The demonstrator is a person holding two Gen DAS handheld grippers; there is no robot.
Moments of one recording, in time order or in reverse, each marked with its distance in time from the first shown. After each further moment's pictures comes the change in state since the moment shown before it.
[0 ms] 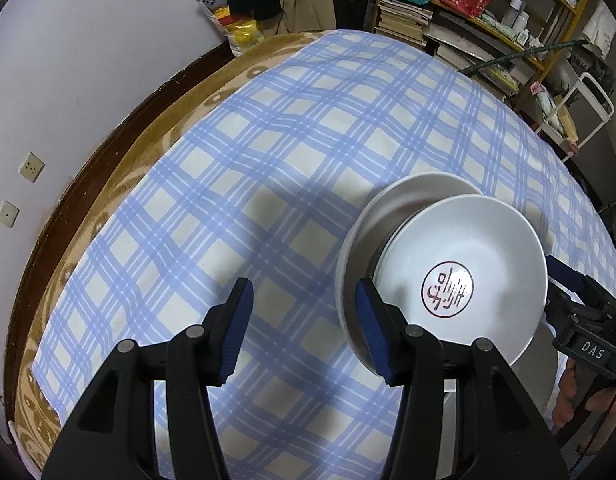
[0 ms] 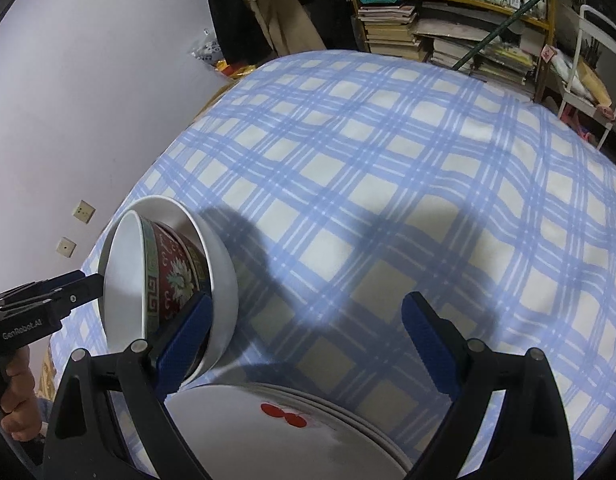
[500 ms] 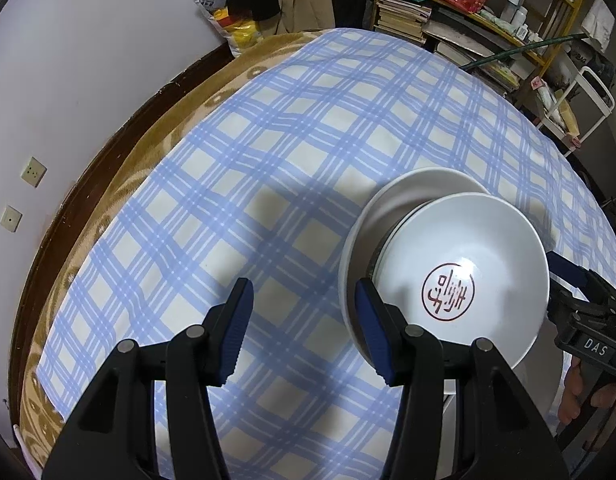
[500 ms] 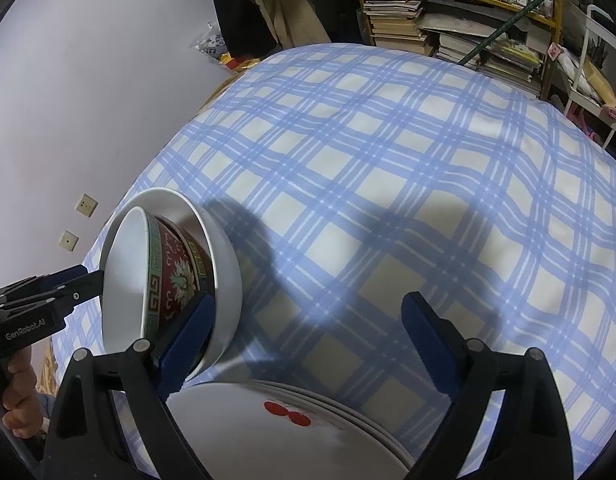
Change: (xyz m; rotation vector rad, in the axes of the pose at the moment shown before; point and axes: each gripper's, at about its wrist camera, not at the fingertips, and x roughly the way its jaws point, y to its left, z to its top) left arm 0.004 0.001 0.001 0.012 -0.002 0.007; right arm 0.004 0.003 0.000 -0.008 0.015 0.004
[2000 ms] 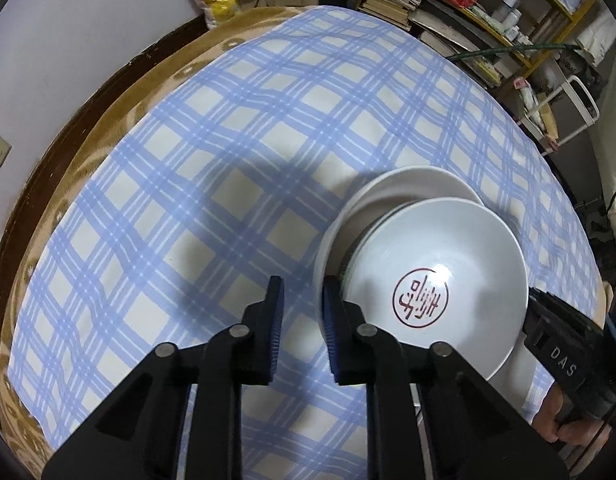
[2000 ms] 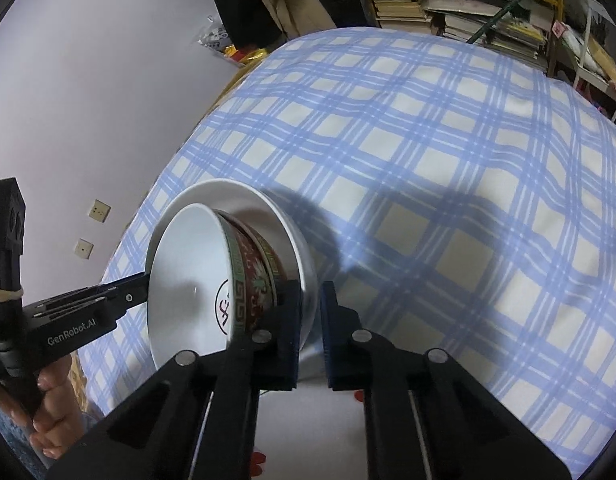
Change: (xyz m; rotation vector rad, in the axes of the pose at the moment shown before) left arm 0.016 0.006 0.008 -0.015 0.086 -0.151; right arm 0.006 0.039 -0.001 0.071 0.056 0.044
